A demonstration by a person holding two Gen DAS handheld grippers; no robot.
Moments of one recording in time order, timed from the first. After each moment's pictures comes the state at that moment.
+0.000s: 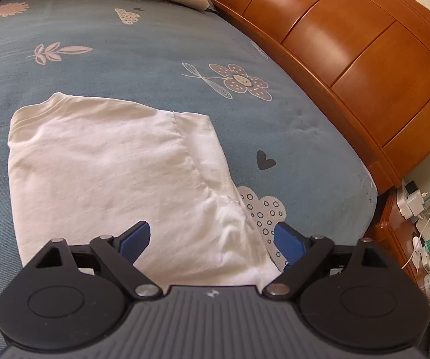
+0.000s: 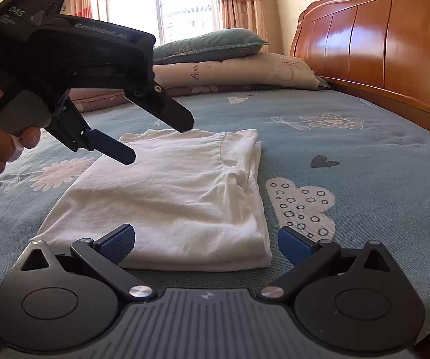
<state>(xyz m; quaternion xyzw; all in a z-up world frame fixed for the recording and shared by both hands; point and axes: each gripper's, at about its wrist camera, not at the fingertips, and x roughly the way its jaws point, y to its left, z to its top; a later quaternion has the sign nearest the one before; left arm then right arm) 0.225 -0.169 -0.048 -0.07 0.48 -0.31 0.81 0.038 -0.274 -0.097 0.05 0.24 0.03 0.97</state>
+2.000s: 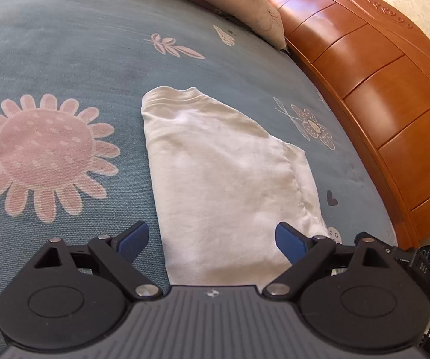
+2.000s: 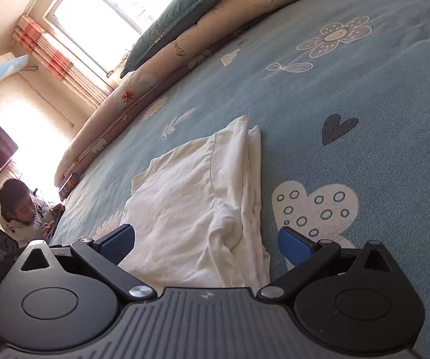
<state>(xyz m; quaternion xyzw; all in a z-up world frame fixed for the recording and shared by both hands) 0.228 -0.037 -0.075 -0.21 0.46 -0.23 0.83 0.134 -0.380 -0.079 0.33 0.34 0.12 0.87</state>
